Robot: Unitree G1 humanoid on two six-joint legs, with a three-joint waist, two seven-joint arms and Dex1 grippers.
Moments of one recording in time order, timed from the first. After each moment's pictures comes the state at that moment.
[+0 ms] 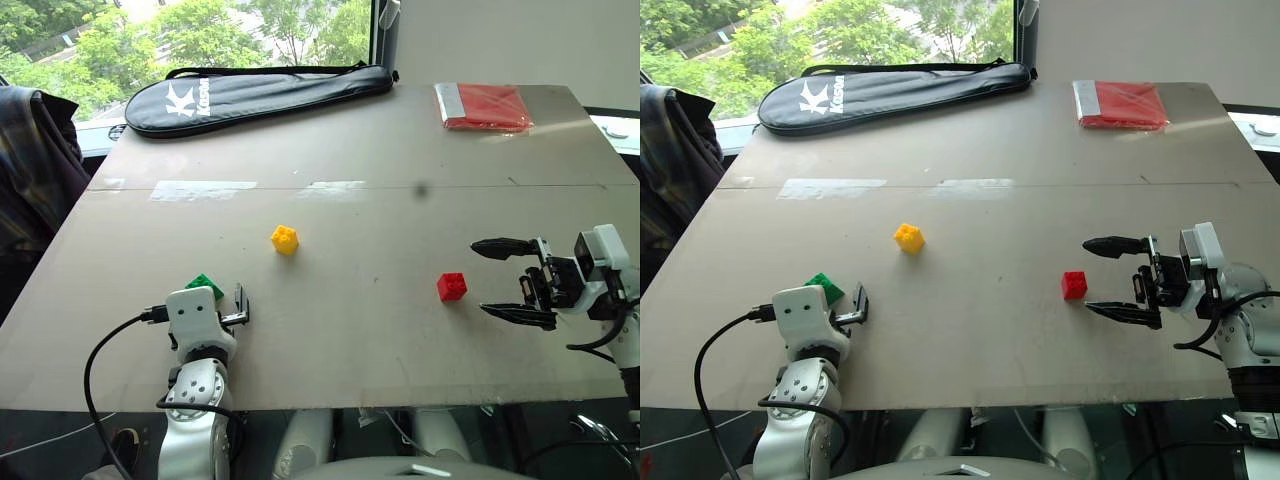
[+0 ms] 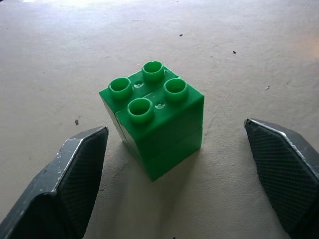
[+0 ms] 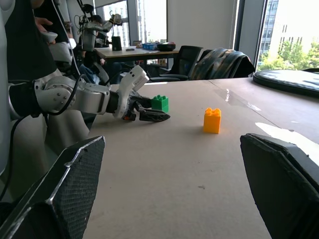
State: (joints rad) left arm 0.27 -0.02 0.20 -0.57 0.01 0.49 0.08; right arm -0.23 -0.69 -0.13 0.07 0.79 0.07 1.56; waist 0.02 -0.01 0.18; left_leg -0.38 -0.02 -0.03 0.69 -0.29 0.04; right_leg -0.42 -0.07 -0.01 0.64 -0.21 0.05
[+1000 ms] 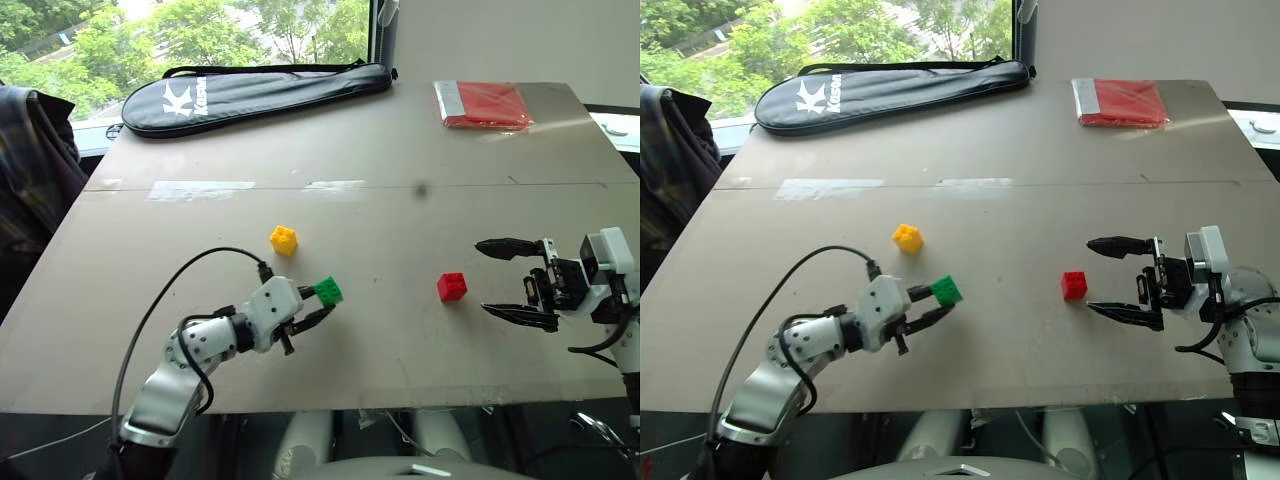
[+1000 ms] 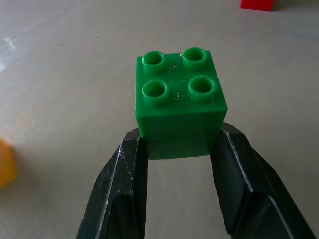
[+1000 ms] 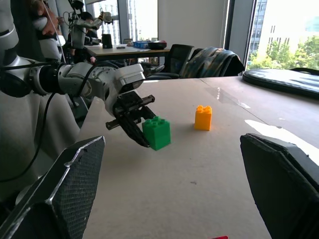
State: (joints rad) left arm -0.04 0.58 -0.17 -0.27 -0.16 0.12 -0.90; right arm -0.18 -0.68 -0.18 0.03 0.76 0.06 1.54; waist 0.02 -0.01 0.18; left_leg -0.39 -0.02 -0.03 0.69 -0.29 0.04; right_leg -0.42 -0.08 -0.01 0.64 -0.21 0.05
